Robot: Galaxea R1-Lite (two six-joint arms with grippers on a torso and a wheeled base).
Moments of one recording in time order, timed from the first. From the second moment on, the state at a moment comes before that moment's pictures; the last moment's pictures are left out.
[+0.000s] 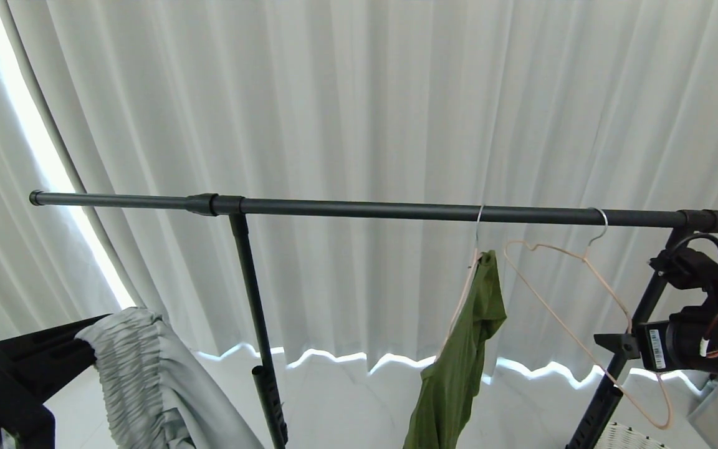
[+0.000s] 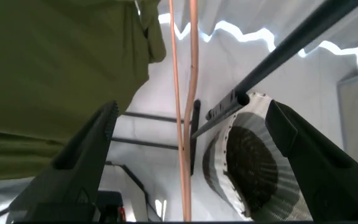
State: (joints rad) left arm -0.84 0.92 -0.71 0.17 0.51 0.21; right arm 0.22 1.43 -0.63 -0.09 -0.07 0.09
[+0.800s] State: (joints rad) left arm -0.85 0.90 -0.71 0.17 0.51 0.22; right arm 0.21 1.60 -0.63 -0.26 -0.07 0.16
